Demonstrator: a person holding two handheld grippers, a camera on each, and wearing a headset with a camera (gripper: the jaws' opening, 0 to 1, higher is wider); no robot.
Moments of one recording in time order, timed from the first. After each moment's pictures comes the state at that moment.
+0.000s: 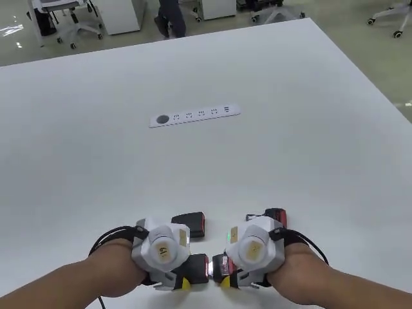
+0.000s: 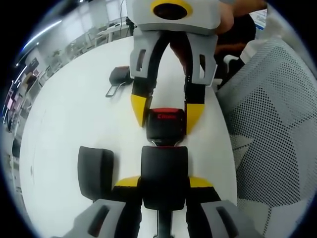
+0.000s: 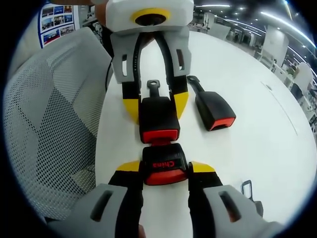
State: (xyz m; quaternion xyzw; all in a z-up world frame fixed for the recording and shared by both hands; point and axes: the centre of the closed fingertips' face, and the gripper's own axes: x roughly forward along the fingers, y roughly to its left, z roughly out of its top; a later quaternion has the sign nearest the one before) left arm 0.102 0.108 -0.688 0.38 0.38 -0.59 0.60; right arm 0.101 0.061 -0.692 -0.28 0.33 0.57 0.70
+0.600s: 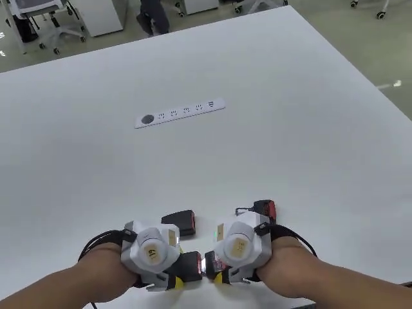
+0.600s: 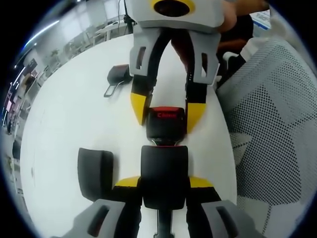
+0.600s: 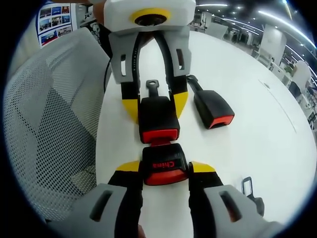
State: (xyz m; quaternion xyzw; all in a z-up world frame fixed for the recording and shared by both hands) left arm 0.102 0.108 -0.689 0.40 0.39 -0.58 0.59; right arm 0.102 0.059 -0.691 -0.28 0.33 0.56 0.71
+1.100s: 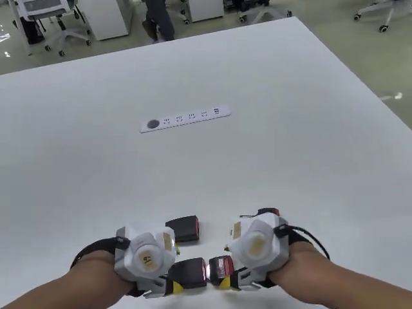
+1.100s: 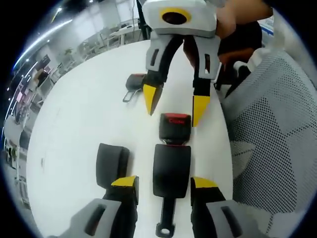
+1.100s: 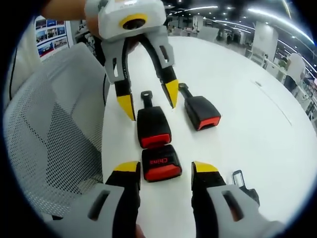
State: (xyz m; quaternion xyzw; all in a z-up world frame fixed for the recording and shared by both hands) left arm 0.115 0.121 -0.654 0.37 0.37 -0.55 0.65; right arm 0.109 0.042 -0.656 -0.22 0.32 0.55 0.74
